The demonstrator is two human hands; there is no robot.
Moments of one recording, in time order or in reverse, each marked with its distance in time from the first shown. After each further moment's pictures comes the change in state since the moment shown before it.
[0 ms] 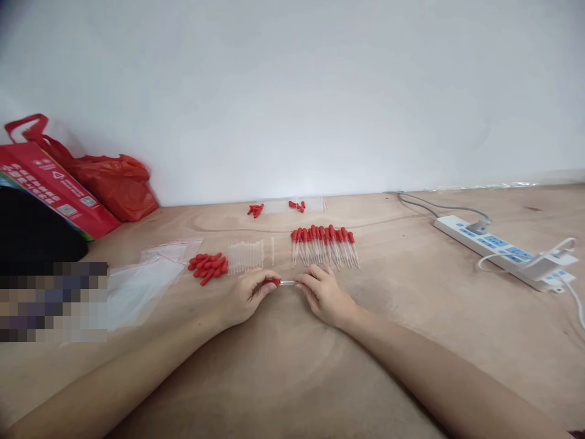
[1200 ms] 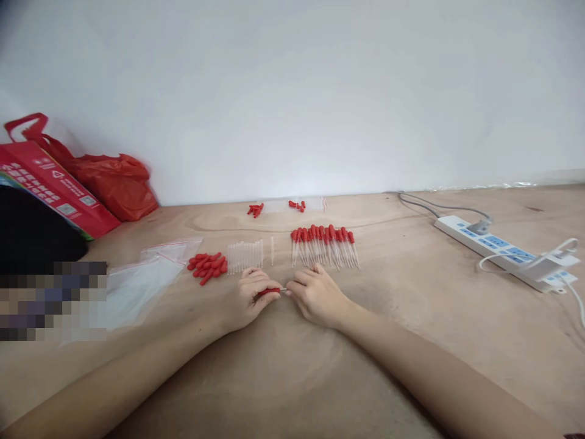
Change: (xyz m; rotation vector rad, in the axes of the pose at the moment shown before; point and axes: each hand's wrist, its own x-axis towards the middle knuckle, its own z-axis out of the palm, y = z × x) left_hand -0.004 -0.002 0.005 0.108 0.008 0.141; right_hand 0.012 -0.008 -0.001 -0.243 -0.145 -0.180
